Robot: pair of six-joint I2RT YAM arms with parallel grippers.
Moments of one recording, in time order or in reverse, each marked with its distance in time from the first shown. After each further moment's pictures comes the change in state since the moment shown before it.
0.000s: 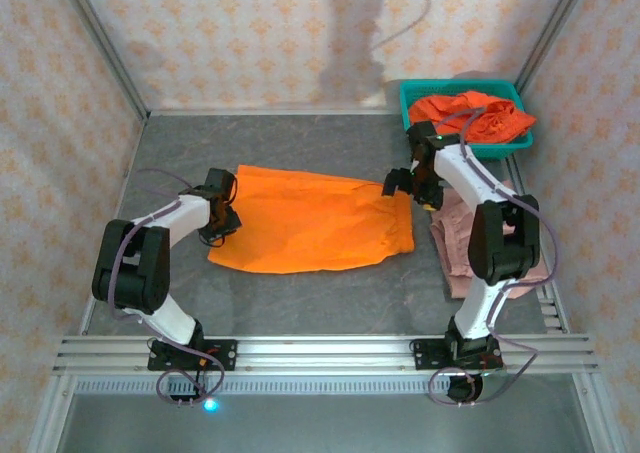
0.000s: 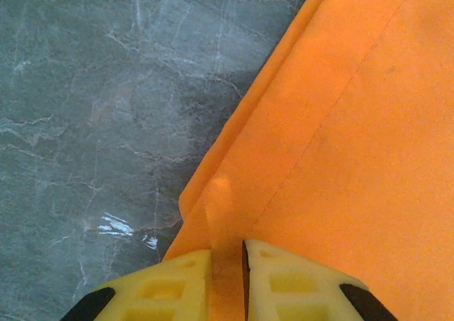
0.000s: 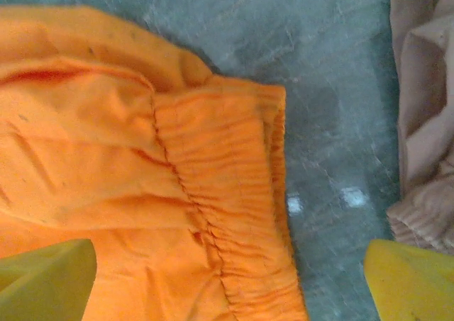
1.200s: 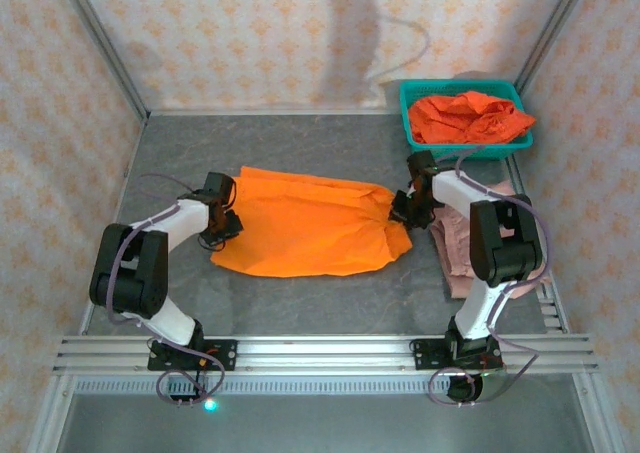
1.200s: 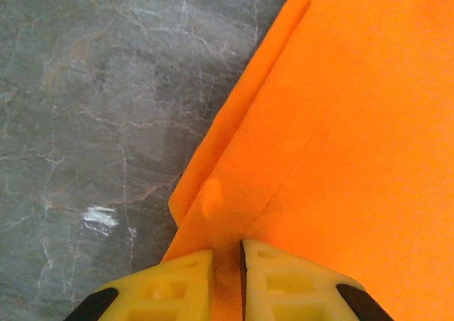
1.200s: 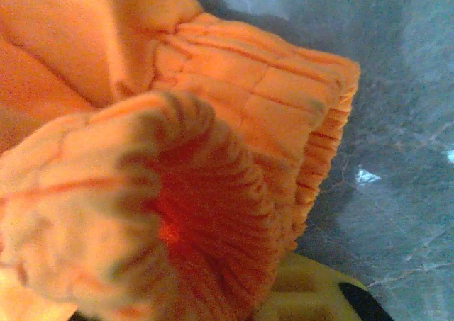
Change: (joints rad) left arm 0.000 -0.032 -0.048 0.027 0.084 0.014; right arm -0.008 -0.017 -0.301 0.289 -0.159 0.170
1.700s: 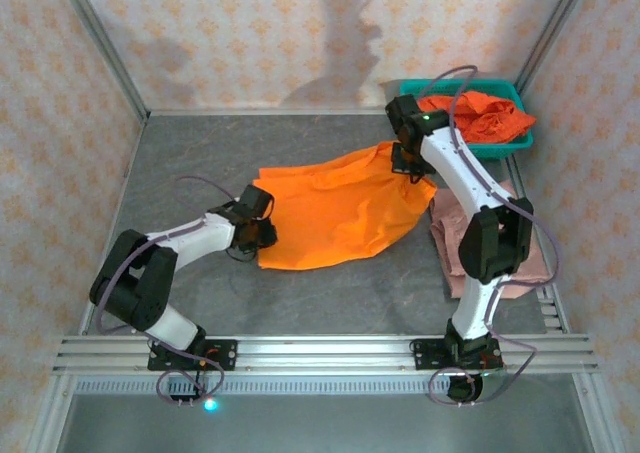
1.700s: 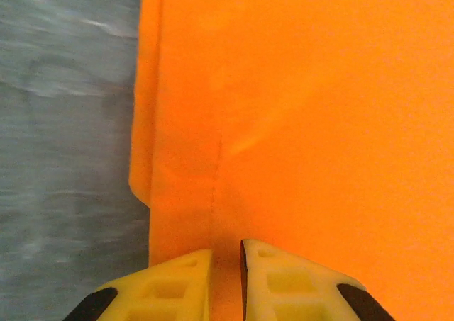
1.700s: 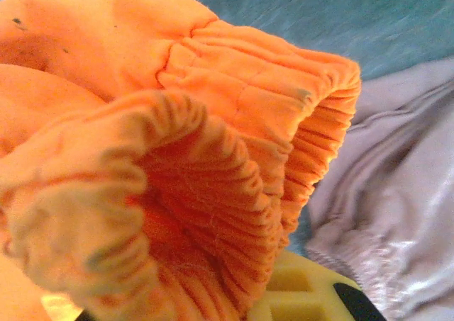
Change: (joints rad) left arm -0.311 -0.033 -0.056 0.155 0.069 -0.141; right arm 0.151 0.070 0.645 -0.485 0.609 -0.139
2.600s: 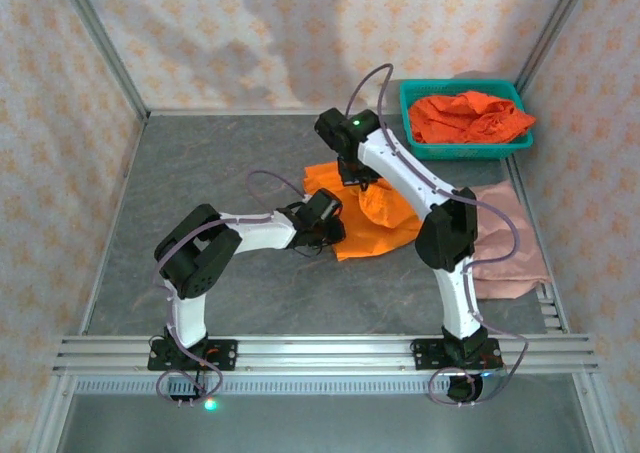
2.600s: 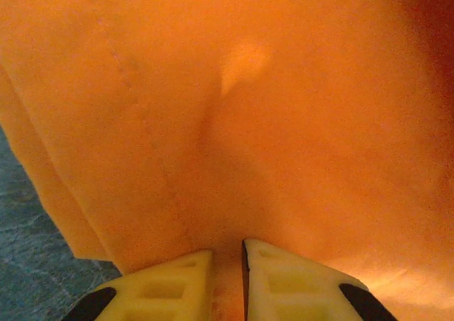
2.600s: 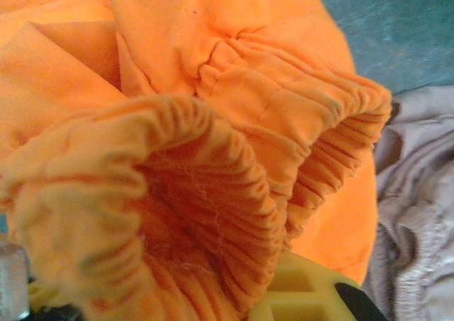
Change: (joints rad) left arm -0.311 0.352 0.280 0.294 0.054 -0.214; right arm 0.292 0.244 0.310 -0.217 0.043 0.093
